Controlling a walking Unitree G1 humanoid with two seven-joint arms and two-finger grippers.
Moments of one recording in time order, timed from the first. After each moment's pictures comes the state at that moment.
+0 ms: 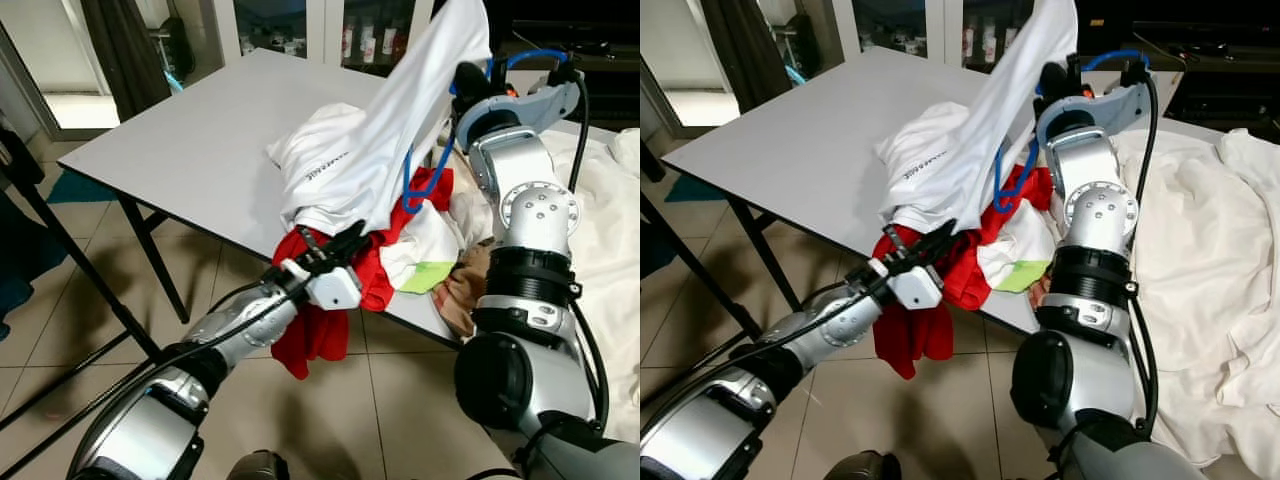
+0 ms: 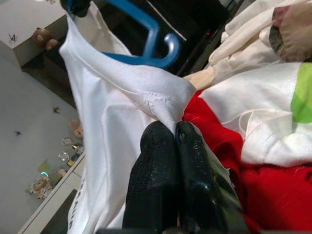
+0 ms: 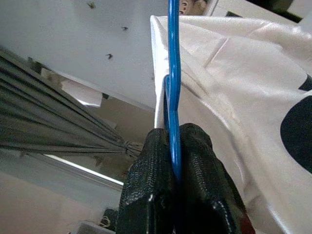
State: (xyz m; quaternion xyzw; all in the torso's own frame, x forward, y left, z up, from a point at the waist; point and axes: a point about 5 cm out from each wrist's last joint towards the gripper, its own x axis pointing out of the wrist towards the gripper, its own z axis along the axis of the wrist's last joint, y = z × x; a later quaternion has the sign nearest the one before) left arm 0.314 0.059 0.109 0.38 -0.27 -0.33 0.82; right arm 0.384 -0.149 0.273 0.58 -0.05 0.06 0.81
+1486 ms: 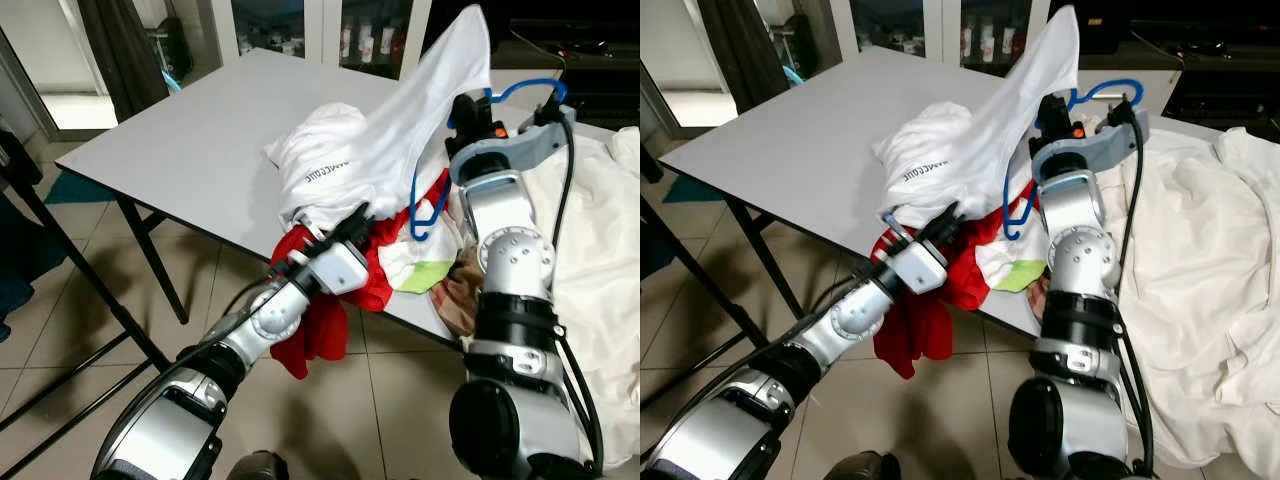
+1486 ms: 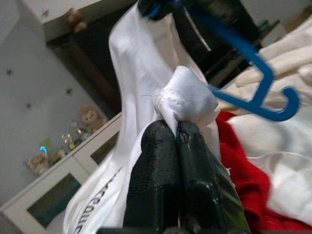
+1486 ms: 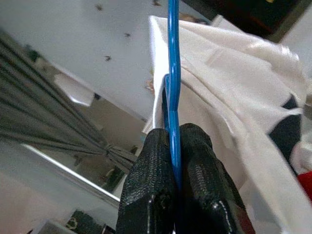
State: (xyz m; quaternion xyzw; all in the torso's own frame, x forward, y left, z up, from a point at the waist) left arm 0.320 0.053 0.123 0.27 -0.27 -0.28 0.88; right arm 0.366 -0.147 0.238 0.50 -0.09 0.05 0.86
